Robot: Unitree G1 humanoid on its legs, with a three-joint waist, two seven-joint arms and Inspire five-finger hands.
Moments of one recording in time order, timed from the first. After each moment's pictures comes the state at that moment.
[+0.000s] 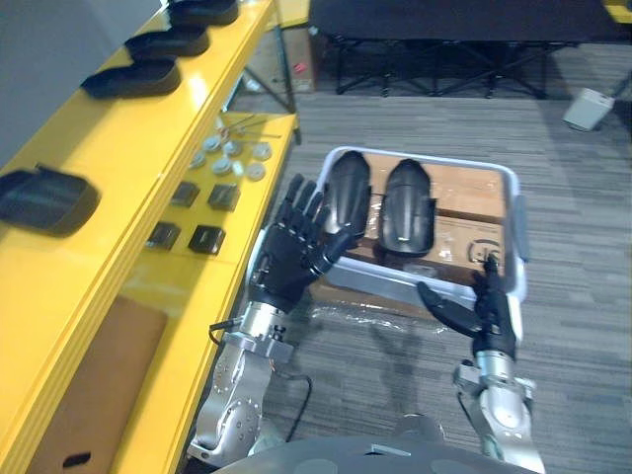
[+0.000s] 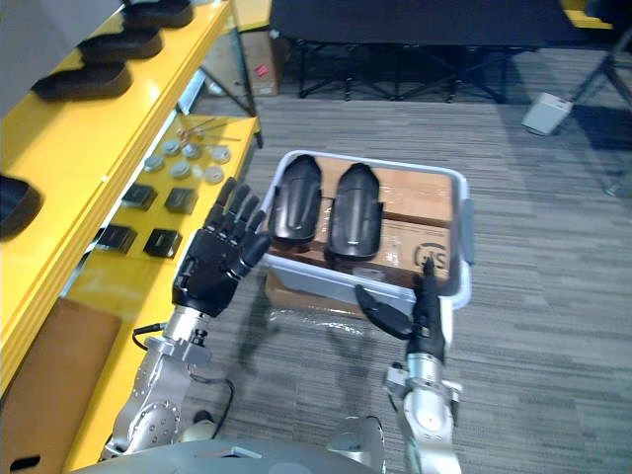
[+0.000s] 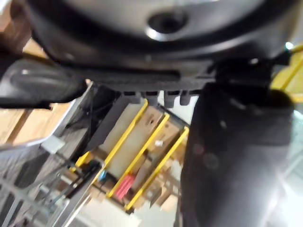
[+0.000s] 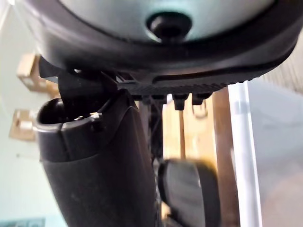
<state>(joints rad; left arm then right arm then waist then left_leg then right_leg) 0.24 0.10 -0.33 -0.30 -0.70 -0.19 -0.21 0.34 -0.19 -0.06 0.12 0.17 -0.33 -0.23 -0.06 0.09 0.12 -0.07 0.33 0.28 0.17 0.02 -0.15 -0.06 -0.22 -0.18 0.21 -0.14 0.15</state>
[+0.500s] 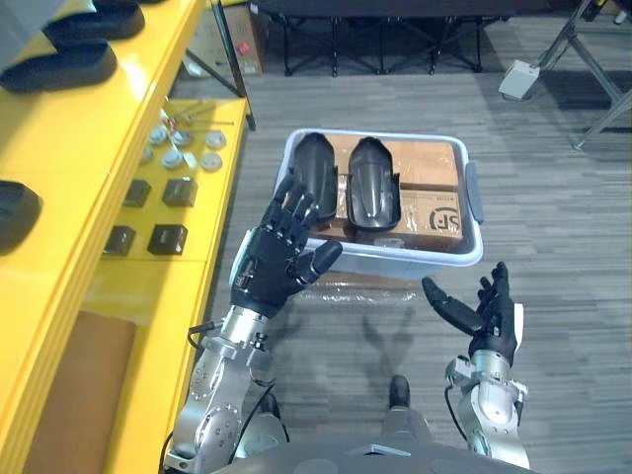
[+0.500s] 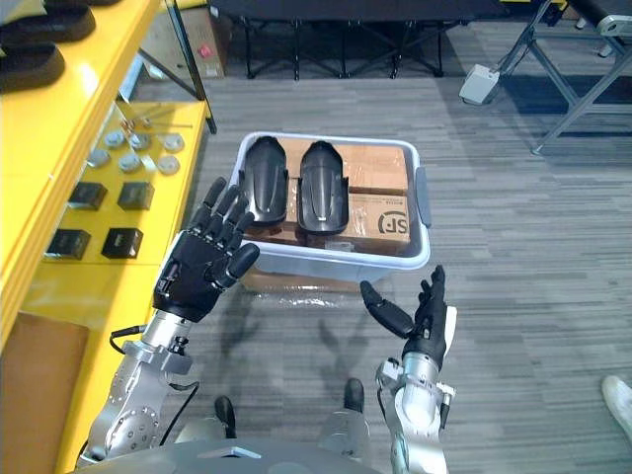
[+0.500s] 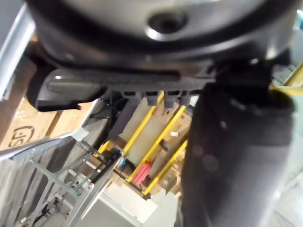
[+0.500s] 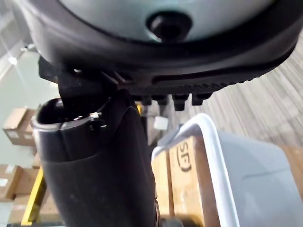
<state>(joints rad) 0.25 0.16 -0.23 -0.31 -0.70 -0.17 -0.26 0.22 -0.09 -0.08 0.13 0.16 -0.30 -0.41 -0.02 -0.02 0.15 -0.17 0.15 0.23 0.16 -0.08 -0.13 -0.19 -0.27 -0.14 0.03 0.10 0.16</state>
